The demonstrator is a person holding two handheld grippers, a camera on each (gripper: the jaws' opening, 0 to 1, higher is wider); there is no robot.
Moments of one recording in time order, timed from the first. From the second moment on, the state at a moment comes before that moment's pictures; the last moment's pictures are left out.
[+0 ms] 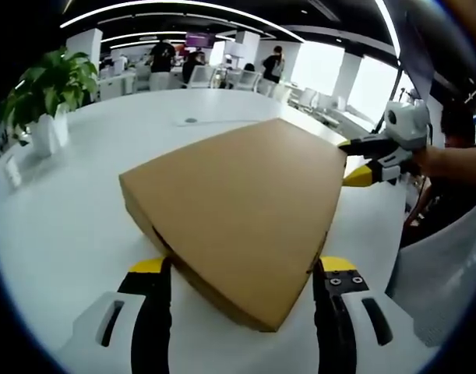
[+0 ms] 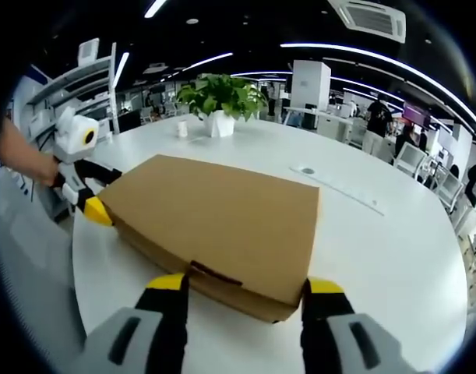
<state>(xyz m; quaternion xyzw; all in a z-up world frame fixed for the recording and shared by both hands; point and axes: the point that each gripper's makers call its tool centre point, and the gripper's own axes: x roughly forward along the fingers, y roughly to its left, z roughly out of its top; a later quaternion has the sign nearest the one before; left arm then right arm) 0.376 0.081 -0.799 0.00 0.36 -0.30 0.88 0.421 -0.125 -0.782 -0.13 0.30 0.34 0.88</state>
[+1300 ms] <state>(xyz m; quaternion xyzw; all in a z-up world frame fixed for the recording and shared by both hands) 0.384 0.104 -0.803 0.03 0.38 -0.33 0.86 0.410 -0.105 -0.780 -0.10 0.31 0.31 0.89</state>
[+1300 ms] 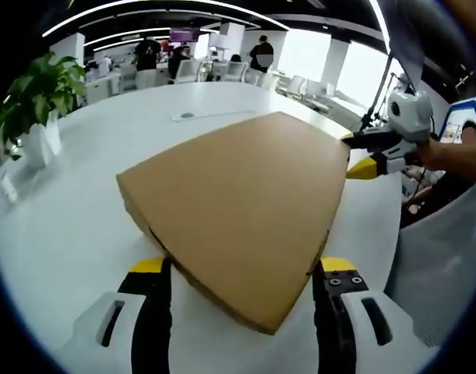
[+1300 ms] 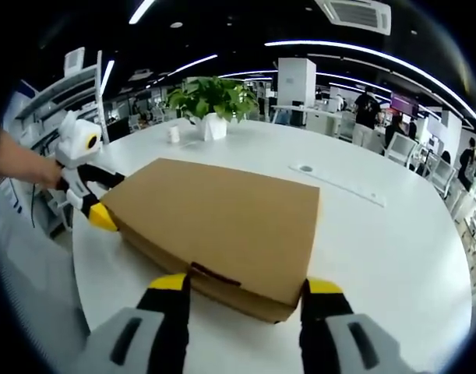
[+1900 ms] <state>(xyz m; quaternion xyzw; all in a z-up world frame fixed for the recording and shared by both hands) 0.384 0.126 -0.805 0.05 0.39 -0.34 0.86 0.399 -0.086 -0.779 -0.09 0.31 0.31 0.89</state>
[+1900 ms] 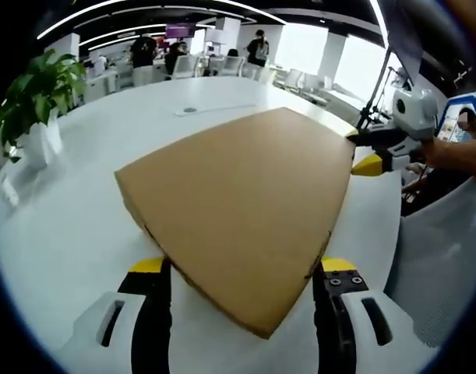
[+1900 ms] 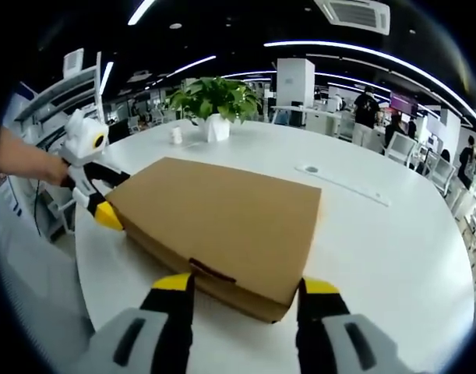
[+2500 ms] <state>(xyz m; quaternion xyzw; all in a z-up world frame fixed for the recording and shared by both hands) 0.383 0.151 -0.805 0.06 0.40 -0.35 0.85 0.388 -0.065 -0.779 -0.09 0.30 0.32 0.89</state>
